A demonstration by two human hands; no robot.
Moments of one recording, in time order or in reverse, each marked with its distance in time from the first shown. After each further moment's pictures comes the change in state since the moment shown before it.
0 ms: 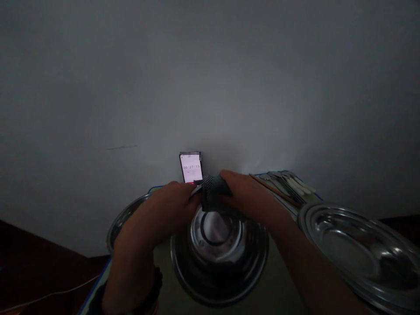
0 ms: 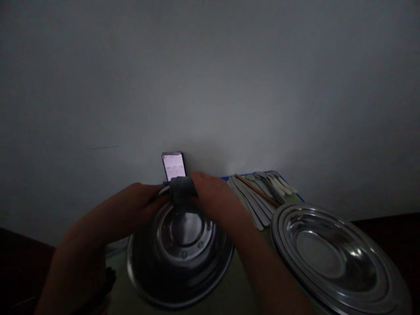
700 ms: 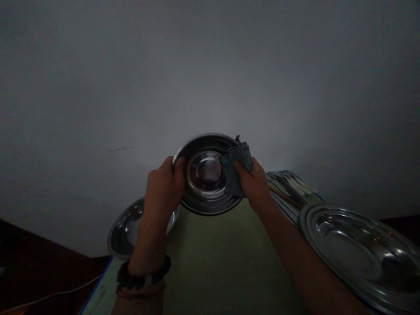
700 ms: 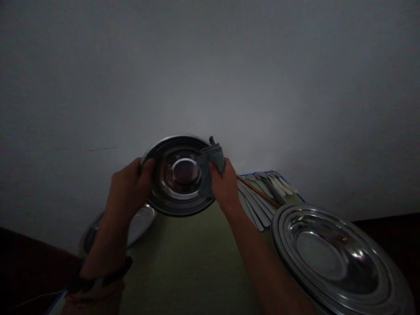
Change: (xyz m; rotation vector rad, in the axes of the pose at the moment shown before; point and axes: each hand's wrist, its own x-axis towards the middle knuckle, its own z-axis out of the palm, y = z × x) left_hand 0.025 -0.015 0.010 0.072 0.602 -0.294; right_hand 0.023 0.039 0.036 0.648 0.658 0.410
